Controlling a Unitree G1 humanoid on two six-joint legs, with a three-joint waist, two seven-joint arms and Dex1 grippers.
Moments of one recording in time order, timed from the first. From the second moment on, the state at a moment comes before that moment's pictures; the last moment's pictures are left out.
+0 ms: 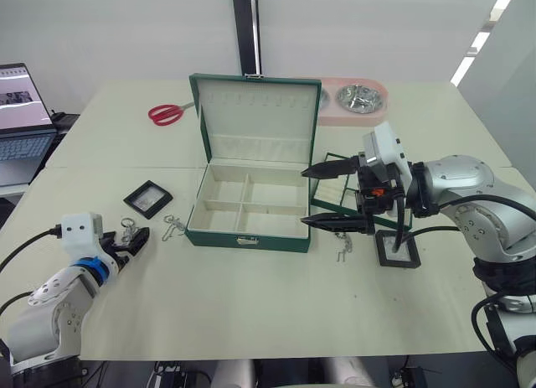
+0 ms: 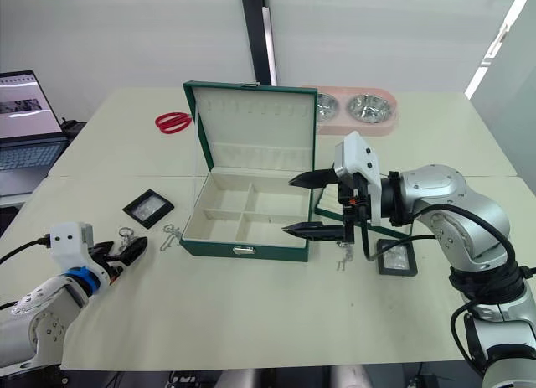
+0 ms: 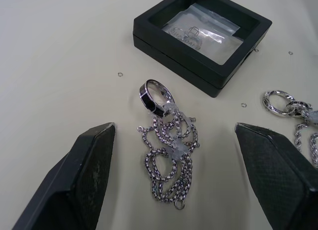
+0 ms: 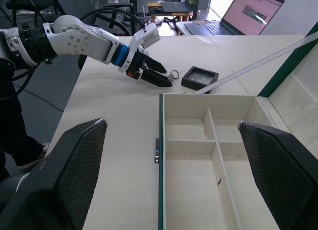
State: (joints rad) left arm -0.01 0.55 0.50 -0.07 -0.47 0.67 -0.34; right arm -0.68 -0.68 0.12 -0.37 0.65 0.74 1.06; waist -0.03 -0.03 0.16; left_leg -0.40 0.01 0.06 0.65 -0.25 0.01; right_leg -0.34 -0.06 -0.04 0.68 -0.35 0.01
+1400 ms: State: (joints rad) left arm -0.01 0.53 0.51 -0.07 -0.47 0.67 -0.33; right arm -0.68 -0.68 0.12 -0.37 0.65 0.75 1.07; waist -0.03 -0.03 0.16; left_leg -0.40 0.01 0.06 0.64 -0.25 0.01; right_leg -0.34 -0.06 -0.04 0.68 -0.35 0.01
